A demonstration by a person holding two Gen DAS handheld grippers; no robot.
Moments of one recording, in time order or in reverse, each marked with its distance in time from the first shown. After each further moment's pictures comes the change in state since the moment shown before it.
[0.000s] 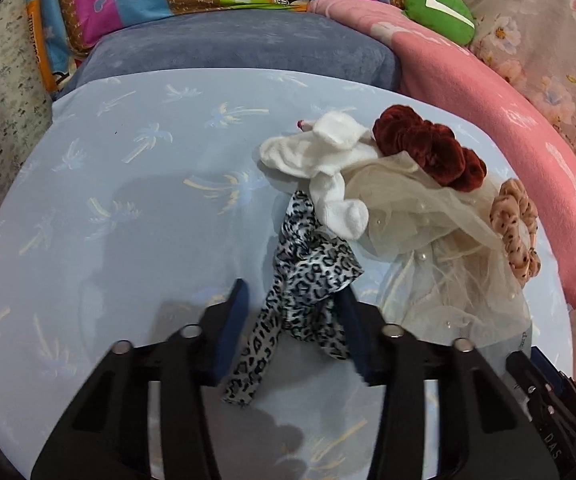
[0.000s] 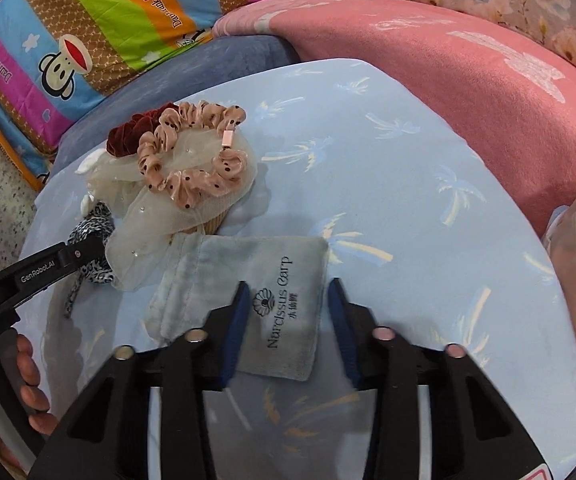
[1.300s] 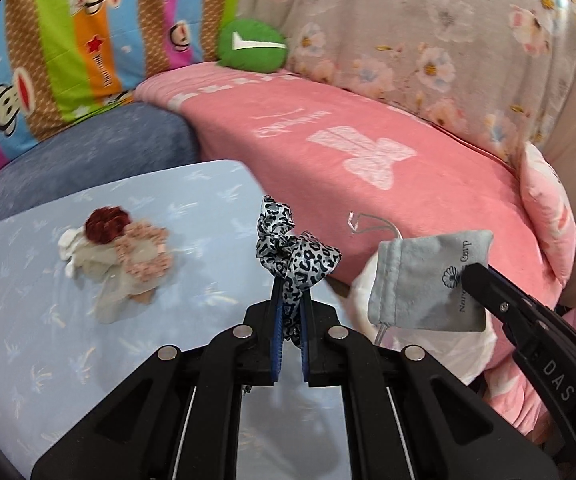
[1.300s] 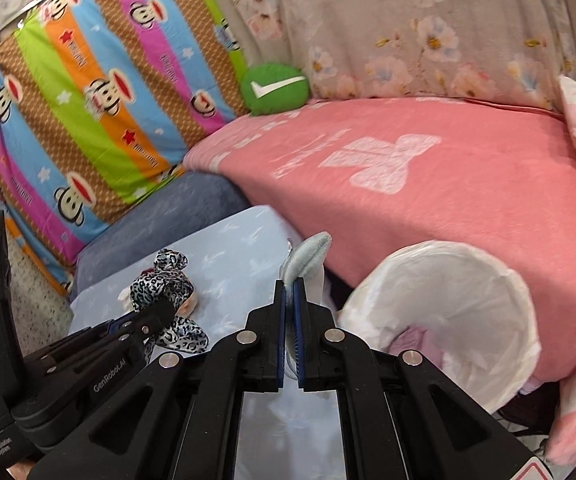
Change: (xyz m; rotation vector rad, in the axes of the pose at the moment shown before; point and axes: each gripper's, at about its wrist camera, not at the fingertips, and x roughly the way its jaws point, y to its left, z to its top) left arm -0.159 -0.227 -0.056 0.360 -0.166 -0.313; right arm -0.240 -0.155 -0.007 0.192 -0.368 0.001
